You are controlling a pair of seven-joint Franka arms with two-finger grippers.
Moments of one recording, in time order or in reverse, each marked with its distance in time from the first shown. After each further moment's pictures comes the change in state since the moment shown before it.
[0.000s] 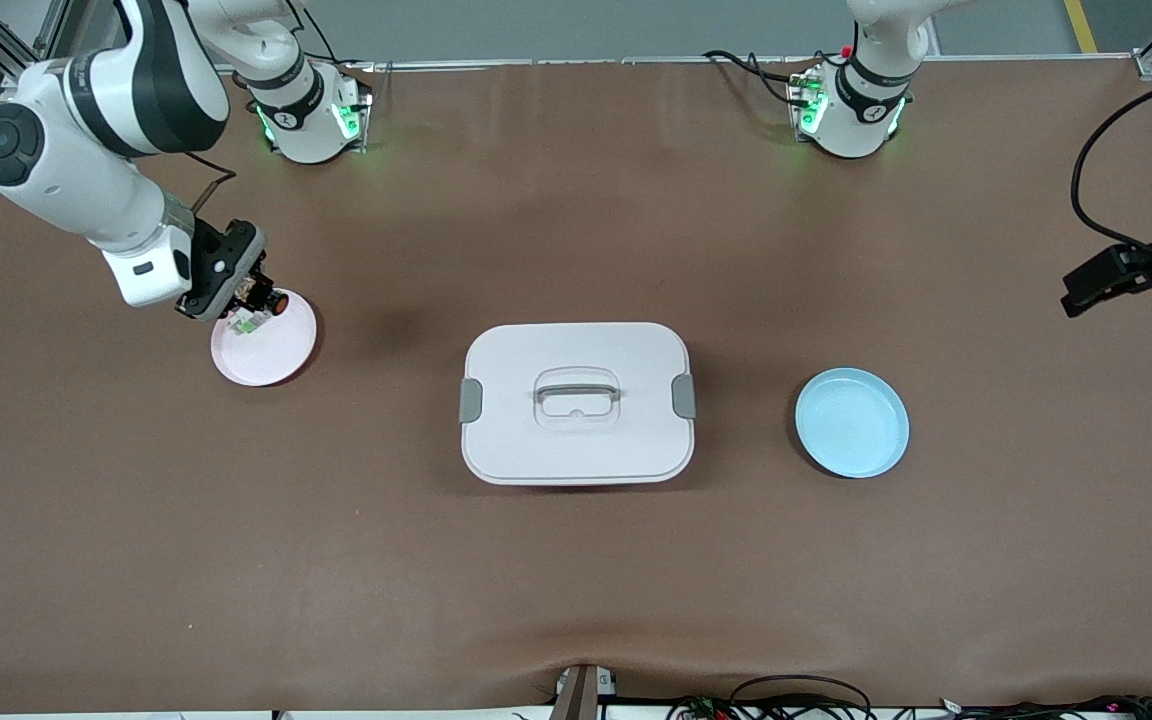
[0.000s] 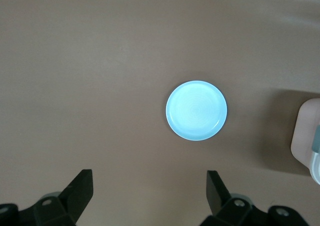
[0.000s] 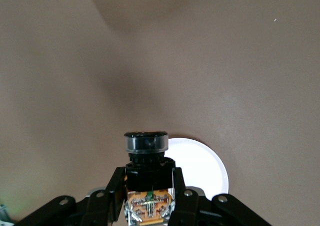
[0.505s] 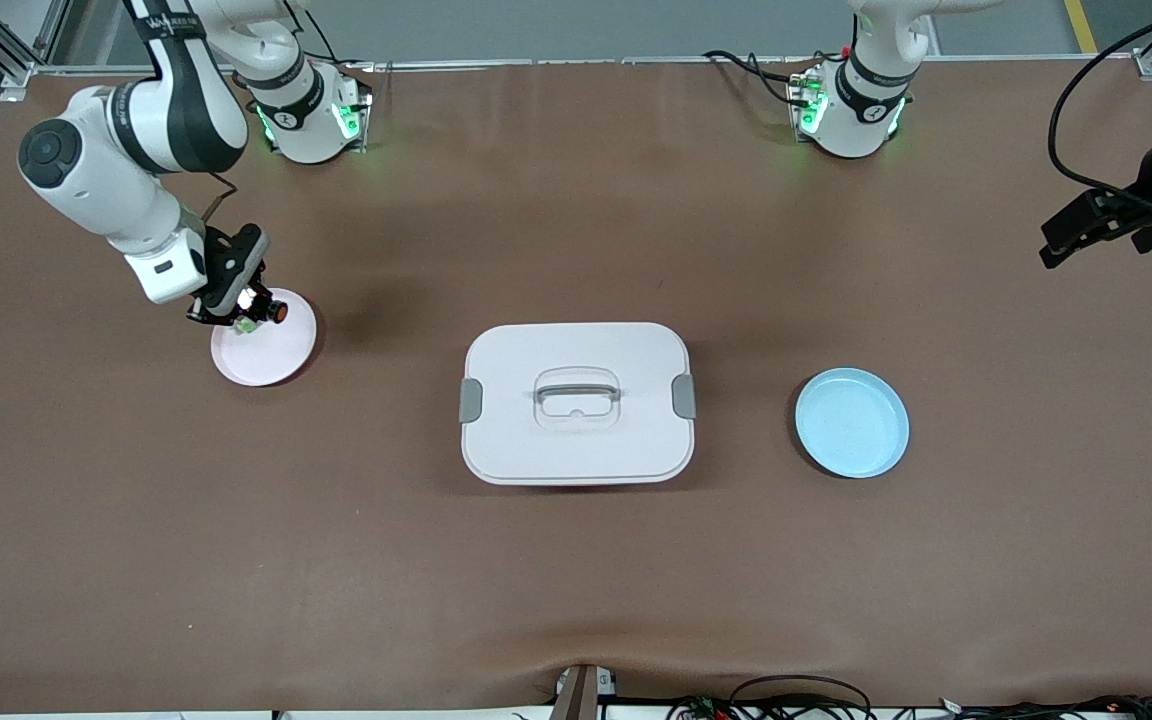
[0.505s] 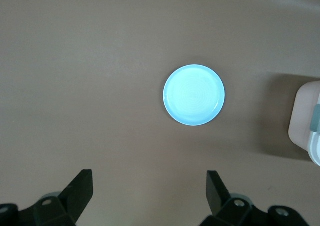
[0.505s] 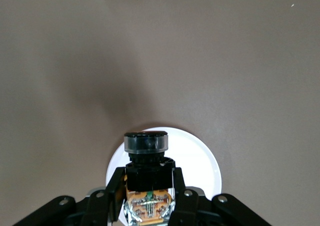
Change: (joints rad) left arm -0.229 -0.159 0.252 -0.197 -0.057 0.045 0.021; right arm -0.058 -0.011 -0.009 -0.228 0.000 0.302 -0.224
